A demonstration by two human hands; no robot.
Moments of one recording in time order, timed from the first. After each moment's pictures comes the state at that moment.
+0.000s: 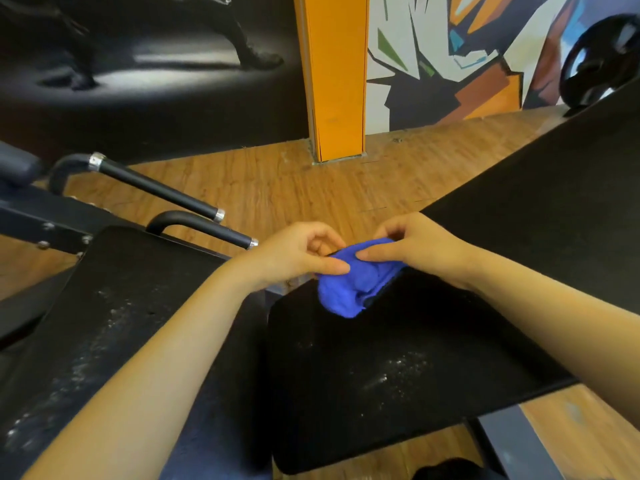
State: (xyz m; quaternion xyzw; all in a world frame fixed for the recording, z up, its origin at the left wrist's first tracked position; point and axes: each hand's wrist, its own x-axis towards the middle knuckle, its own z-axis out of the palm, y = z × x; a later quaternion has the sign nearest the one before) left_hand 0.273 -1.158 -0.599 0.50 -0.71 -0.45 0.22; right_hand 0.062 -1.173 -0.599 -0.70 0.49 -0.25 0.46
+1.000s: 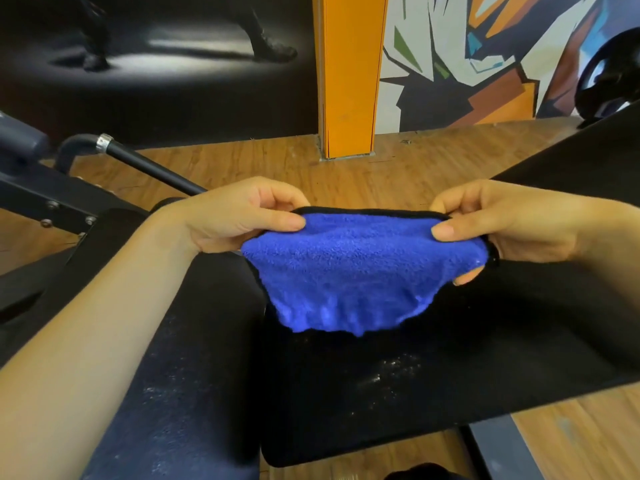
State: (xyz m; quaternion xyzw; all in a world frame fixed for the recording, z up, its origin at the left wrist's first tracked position) left_hand 0.315 -1.149 -0.545 0.42 -0.68 -0.55 0.23; right_hand 0.008 -1.164 -0.528 -0.64 0.38 -0.13 0.66
